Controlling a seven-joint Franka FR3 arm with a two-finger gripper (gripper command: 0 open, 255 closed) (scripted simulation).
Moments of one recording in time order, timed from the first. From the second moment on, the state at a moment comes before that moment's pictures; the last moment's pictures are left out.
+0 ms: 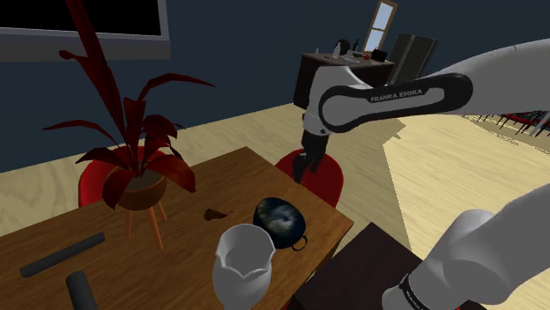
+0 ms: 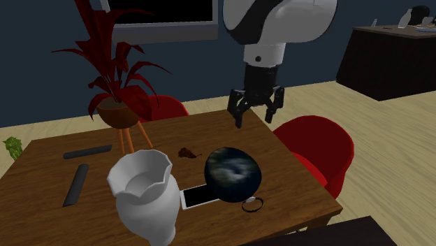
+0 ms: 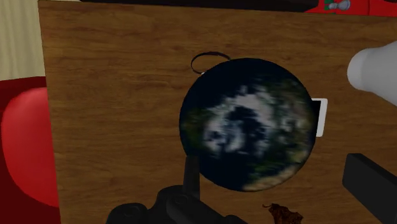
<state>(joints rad) 0.08 -0.28 0.11 -2.35 0.10 2.01 -0.01</state>
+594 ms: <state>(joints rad) 0.12 0.07 0.16 -2.20 0.05 2.20 0.02</state>
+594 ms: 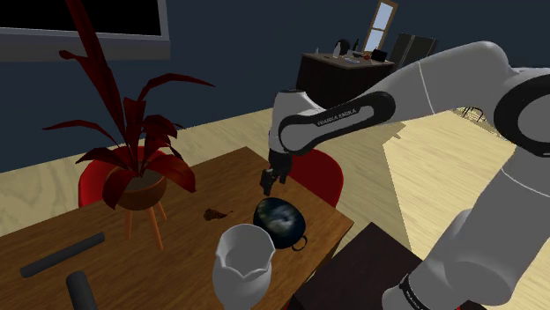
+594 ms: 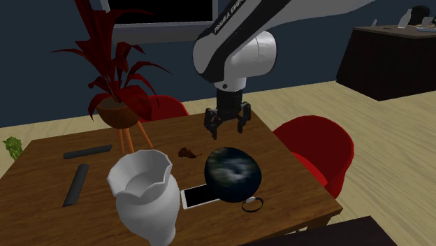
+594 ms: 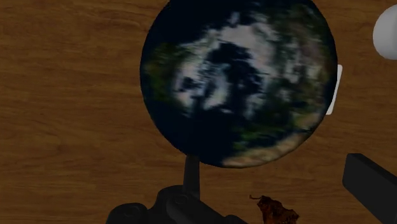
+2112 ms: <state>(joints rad) 0.28 0.83 0.15 -1.52 -0.12 2.29 0.06</state>
